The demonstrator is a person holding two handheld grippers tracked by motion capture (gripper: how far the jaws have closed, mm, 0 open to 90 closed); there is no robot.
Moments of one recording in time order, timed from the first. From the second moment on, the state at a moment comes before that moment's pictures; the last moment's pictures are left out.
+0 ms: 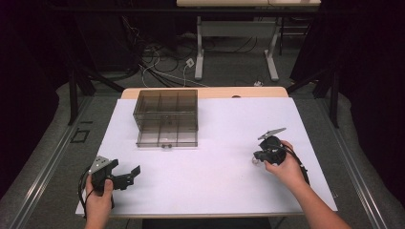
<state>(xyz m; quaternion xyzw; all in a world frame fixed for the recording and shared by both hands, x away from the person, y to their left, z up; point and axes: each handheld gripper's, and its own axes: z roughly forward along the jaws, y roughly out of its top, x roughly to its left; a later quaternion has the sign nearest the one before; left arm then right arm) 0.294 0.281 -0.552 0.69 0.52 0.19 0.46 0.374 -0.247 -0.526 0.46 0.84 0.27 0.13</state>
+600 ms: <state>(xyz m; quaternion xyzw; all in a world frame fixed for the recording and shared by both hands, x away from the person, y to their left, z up) 0.294 0.281 -0.552 0.69 0.52 0.19 0.47 0.373 -0.233 -0.497 0.44 0.84 0.29 0.14</state>
